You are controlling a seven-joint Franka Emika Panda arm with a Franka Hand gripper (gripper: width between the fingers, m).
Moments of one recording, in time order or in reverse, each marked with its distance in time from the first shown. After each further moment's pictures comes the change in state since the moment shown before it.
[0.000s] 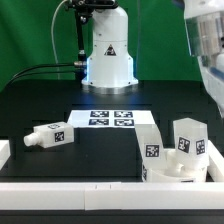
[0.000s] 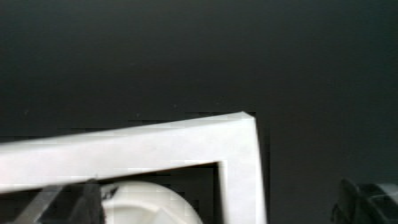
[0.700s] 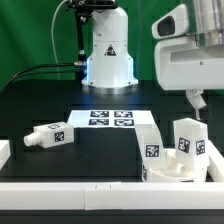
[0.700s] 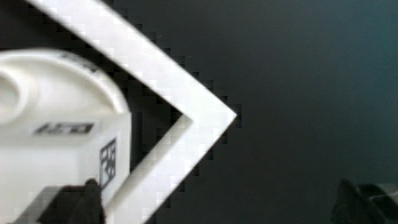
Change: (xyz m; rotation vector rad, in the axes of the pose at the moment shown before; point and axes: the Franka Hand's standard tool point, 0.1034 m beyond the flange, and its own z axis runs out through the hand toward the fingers) arm 0.011 -0.002 -0.018 -0.022 0.037 -0.831
